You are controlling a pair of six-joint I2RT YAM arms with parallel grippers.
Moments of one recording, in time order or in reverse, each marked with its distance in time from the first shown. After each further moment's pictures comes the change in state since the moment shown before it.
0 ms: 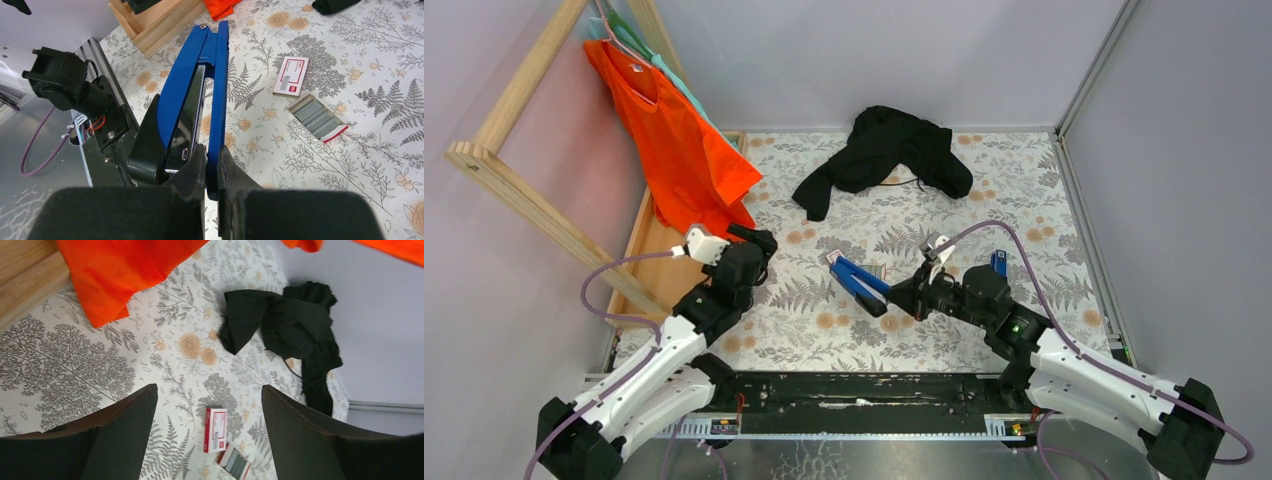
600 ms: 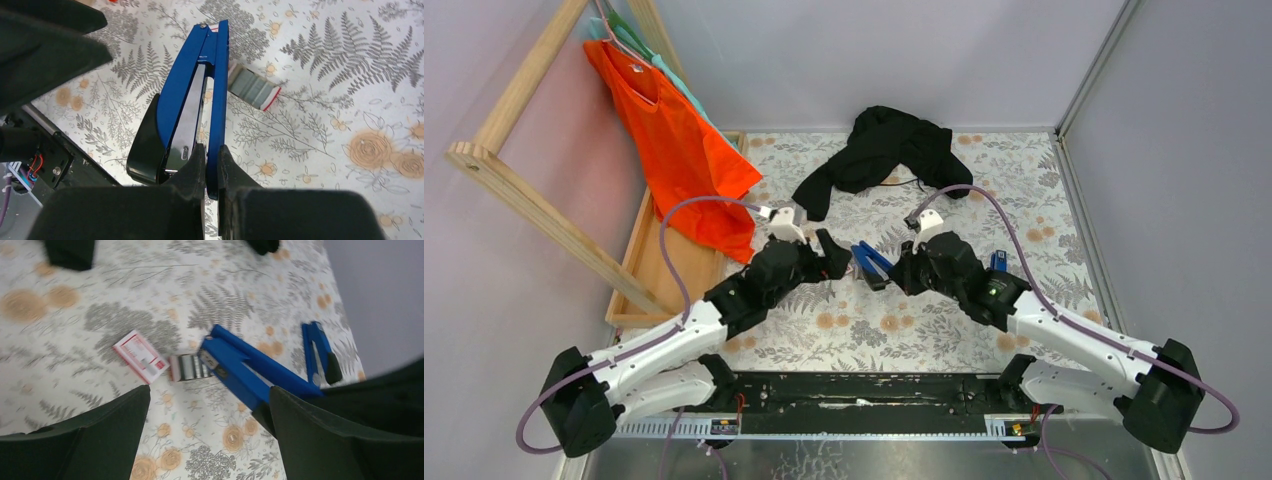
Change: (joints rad) left arm -0.198 0.209 0.088 0.230 0.418 0.472; right arm -0.010 0.286 0.302 -0.335 0.275 0.085
